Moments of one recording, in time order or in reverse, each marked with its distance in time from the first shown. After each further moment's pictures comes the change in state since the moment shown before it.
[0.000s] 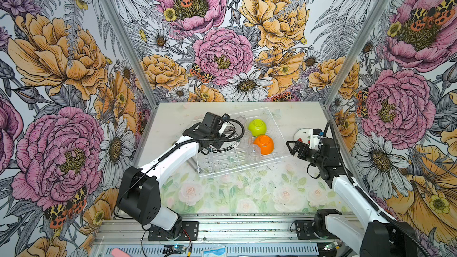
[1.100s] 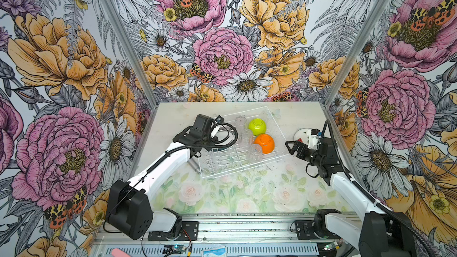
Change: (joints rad) left arm 0.066 -0.163 -0.095 0.010 -0.085 0.139; right arm -0.005 0.072 0.000 0.035 -0.015 0.021
